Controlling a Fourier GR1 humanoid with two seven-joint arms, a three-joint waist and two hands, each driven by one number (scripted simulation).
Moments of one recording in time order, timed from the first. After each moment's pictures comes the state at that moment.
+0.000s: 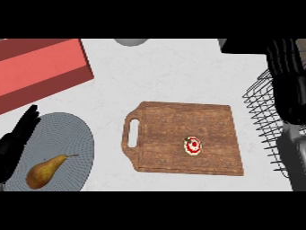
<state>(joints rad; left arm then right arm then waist) 0.05 0.58 -0.15 -1.40 0.28 0.10 -0.12 -0.36 -0.28 -0.02 -1.56 -0.20 -0.13 -0.07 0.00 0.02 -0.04</state>
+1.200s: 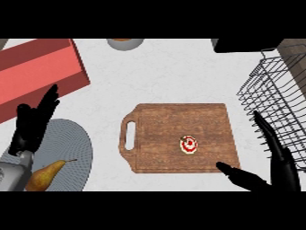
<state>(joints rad) -0.16 0.48 -0.21 -1.39 0.20 0.23 0.17 0.18 -0.25 0.20 -1.70 0.26 -0.43 -0.43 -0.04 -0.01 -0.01</state>
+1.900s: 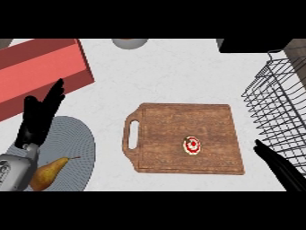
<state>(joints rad) -0.22 0.45 -0.21 -1.38 0.17 0.22 0.21 0.39 -0.61 0.30 -2.29 0.39 -0.02 0.25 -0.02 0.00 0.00</state>
